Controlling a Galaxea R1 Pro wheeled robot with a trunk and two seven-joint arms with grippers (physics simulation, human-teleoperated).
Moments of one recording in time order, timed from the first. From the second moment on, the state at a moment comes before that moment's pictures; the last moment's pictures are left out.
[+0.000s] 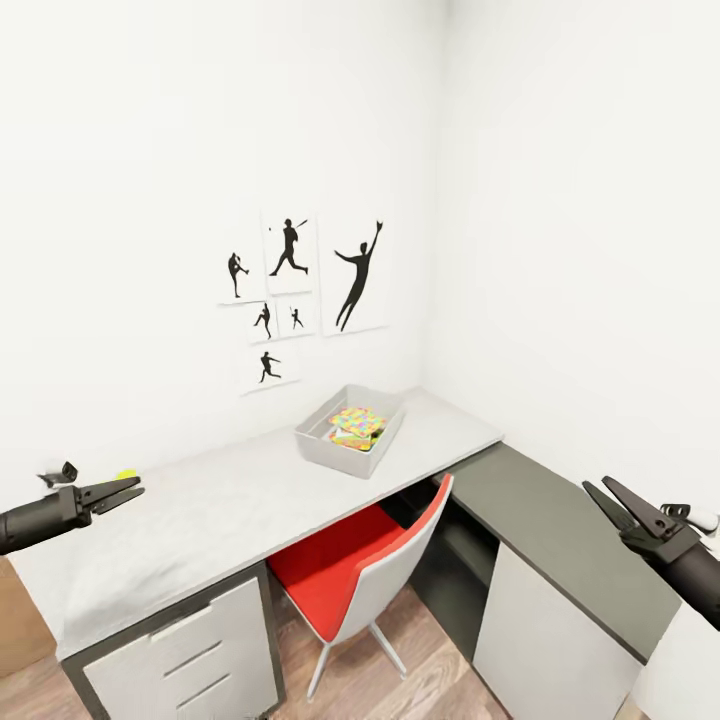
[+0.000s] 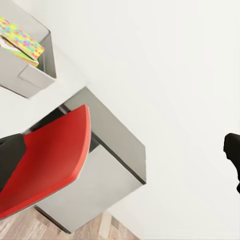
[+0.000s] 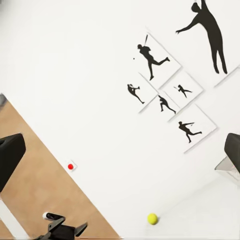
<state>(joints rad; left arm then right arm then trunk) -0.59 0.52 0.47 -0.87 0.08 0.84 -1.57 -0.20 -0.12 -0.70 -1.58 -0.75 0.88 1.09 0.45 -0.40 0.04</state>
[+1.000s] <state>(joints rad) -0.59 0.52 0.47 -0.87 0.08 0.84 -1.57 -0.20 -0.12 -0.66 -1.58 -0.75 0.87 1.09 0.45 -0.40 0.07</state>
